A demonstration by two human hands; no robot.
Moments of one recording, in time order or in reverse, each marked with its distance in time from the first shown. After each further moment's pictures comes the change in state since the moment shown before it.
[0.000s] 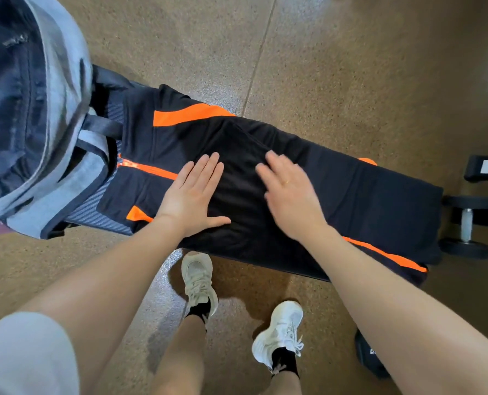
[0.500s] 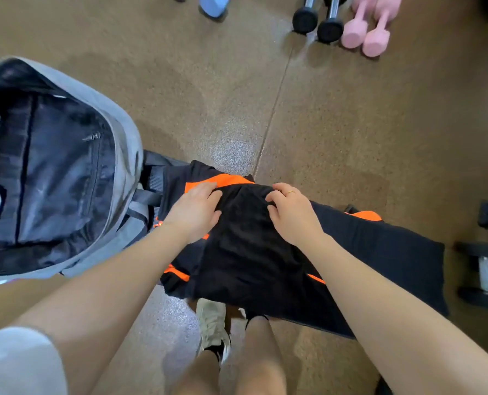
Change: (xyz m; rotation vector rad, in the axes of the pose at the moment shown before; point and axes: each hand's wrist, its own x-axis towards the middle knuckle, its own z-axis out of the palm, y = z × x) left_hand 0.029 -0.058 -0.086 -0.292 0.081 -0.055; right_hand 0.080 -0.015 -0.065 0.184 -0.206 0.135
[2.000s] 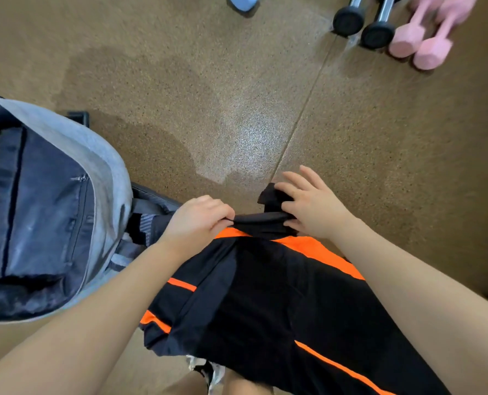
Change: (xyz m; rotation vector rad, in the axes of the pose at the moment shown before) left_hand 0.082 -0.014 -0.046 -0.212 0.259 0.149; right_hand 0.148 0.062 -0.069 -0.571 -0.177 -0.645
